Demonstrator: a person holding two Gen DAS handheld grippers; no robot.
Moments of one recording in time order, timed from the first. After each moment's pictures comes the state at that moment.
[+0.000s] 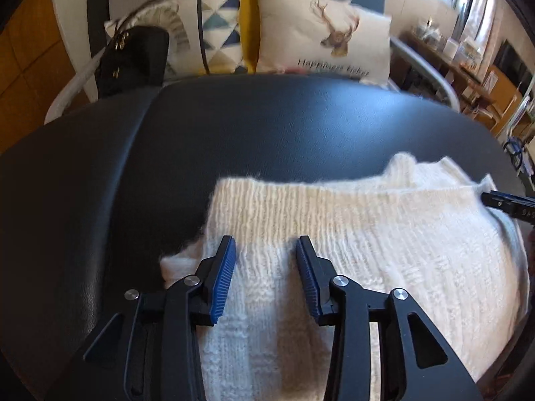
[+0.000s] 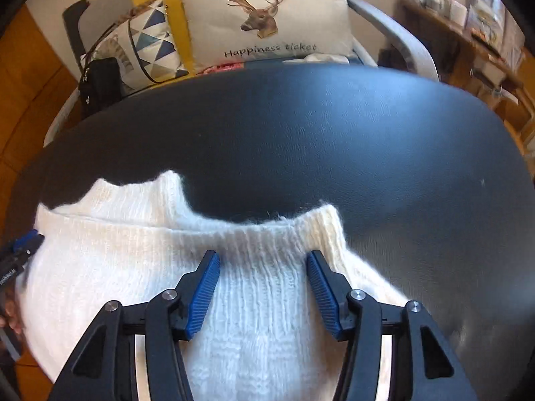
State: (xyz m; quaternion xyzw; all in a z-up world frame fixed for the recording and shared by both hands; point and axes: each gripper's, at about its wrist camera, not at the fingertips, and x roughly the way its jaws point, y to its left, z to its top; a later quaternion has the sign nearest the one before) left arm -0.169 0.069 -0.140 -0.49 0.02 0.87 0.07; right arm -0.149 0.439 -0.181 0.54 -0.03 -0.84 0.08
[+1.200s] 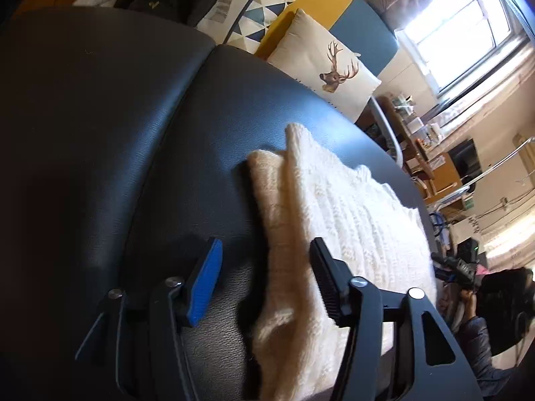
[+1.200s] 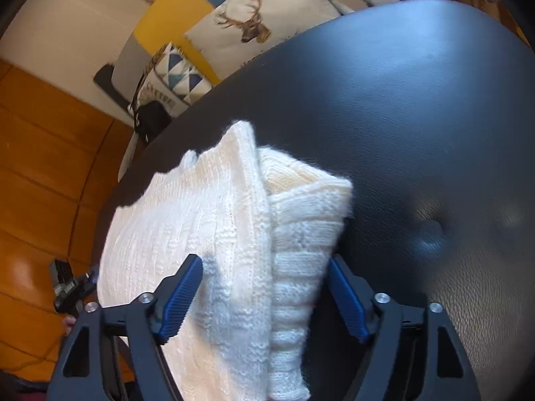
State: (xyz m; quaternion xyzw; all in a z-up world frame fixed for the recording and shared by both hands) left arm -0.108 -0.050 -0.153 -0.48 -0.24 0.83 0.16; right arm -0.086 0.560 -0.201 0.53 -0.24 -0.79 0.20
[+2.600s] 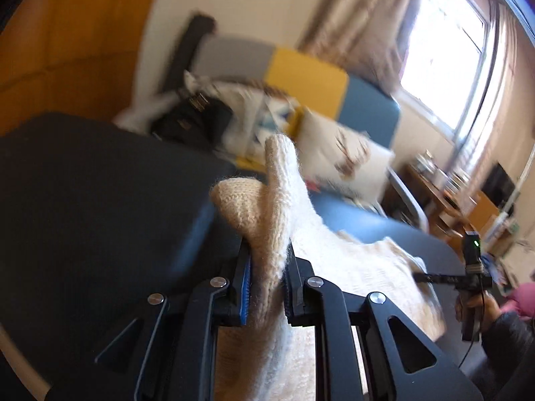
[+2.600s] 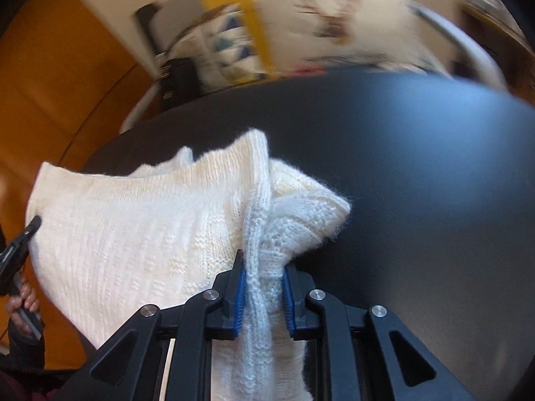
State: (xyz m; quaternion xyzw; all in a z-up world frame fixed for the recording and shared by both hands) left arm -0.007 -0.054 -0.039 -0.28 -0.15 0.95 0.00; right arm -0.168 0.425 -0.176 0.51 -0.07 -0.81 0.28
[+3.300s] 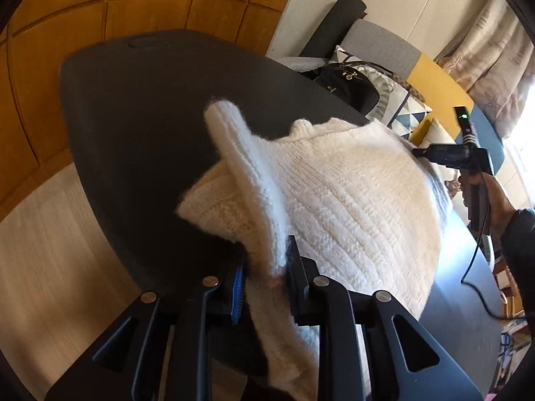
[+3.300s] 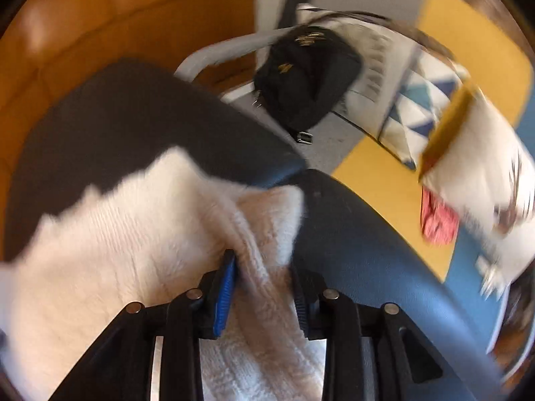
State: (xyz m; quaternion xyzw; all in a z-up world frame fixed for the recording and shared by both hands) left arm 0.088 -0.165 -0.122 -0.37 -0.27 0.87 -0.20; right arm -0.296 0.032 -0.144 0.46 0.16 -0.81 0.33
